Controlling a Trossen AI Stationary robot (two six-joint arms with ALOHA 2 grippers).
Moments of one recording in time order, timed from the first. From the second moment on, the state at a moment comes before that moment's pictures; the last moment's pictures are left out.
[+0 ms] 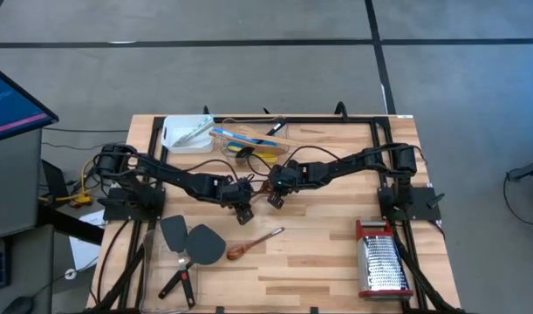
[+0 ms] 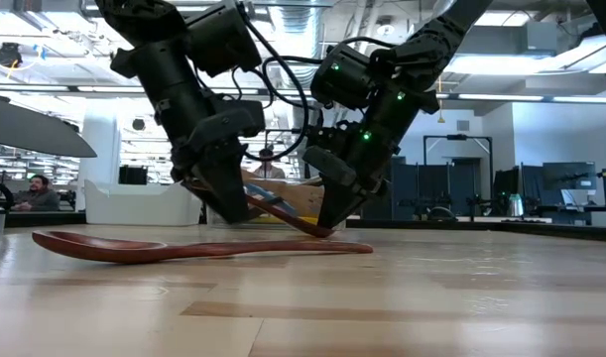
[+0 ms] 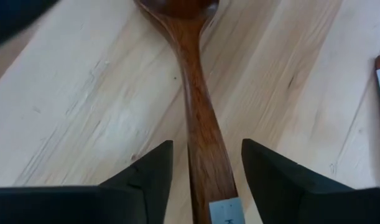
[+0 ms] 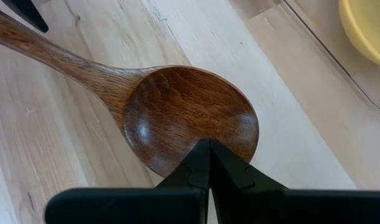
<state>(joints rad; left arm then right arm) -0.07 1.68 0.84 -0.20 -0.21 -0.56 -0.07 1.96 1.10 -0.16 0.18 0.38</state>
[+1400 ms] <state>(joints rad) -0.07 1.68 0.84 -0.18 -0.20 -0.56 -0.07 1.95 1.11 -0.17 0.11 0.39</state>
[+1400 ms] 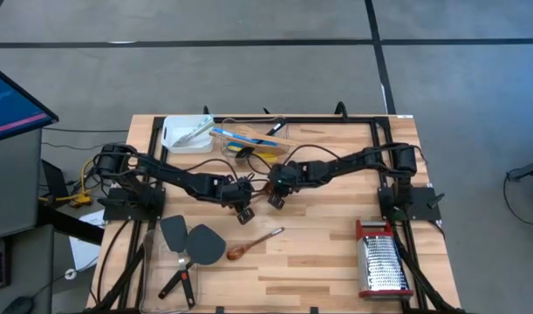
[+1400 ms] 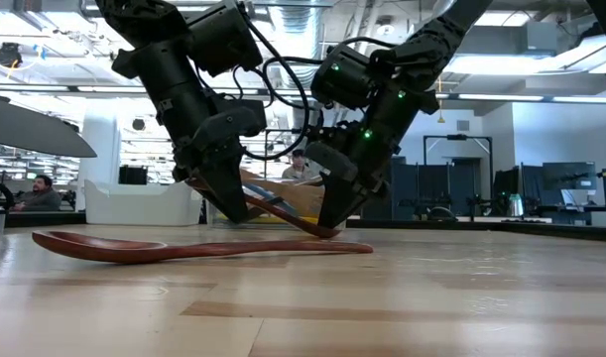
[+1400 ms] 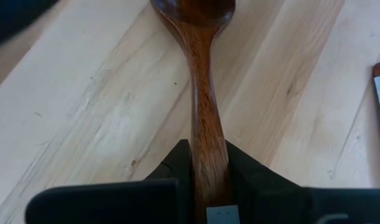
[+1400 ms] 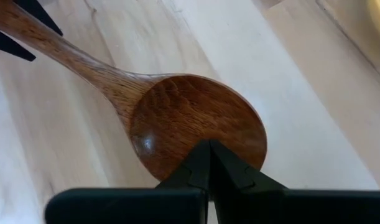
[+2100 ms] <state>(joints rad) -0.07 1.68 0.84 -0.18 -0.21 -0.55 -0.12 1.68 1.37 -0.78 0.00 0.08</state>
